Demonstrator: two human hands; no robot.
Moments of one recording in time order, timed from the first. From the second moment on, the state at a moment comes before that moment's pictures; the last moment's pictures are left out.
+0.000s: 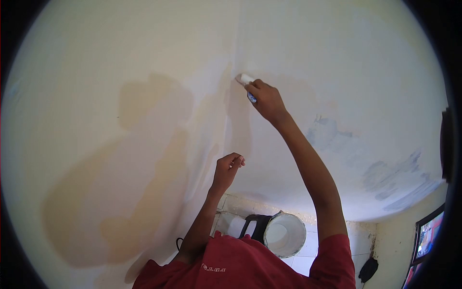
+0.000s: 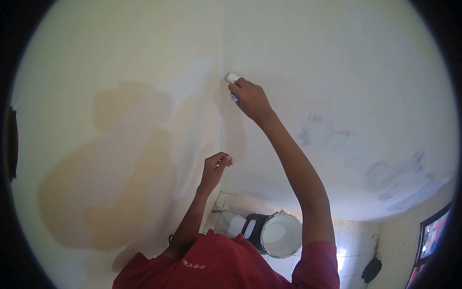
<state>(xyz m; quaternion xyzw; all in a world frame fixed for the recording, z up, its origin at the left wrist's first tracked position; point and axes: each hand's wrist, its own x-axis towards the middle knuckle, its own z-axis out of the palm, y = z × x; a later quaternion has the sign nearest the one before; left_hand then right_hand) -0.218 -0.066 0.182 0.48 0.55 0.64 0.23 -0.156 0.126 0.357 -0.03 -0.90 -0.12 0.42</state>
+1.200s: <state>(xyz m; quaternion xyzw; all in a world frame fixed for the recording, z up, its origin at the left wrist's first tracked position) -0.230 -0.072 0.173 0.46 0.57 0.64 0.21 -0.168 0.109 0.266 -0.06 -0.94 -0.10 0.33</state>
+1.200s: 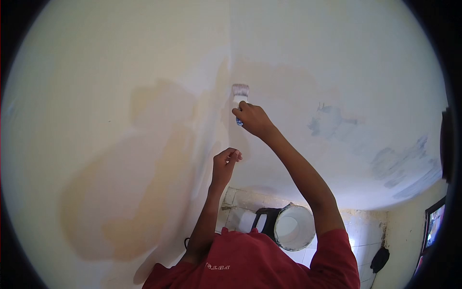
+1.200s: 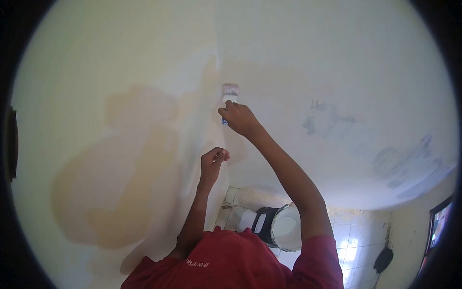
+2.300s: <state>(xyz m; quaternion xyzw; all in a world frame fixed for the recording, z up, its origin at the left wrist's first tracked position) -0.219 -0.071 0.184 0.47 0.56 0.64 0.22 -0.172 0.110 0.408 0.03 -0.85 -0.21 0.49</state>
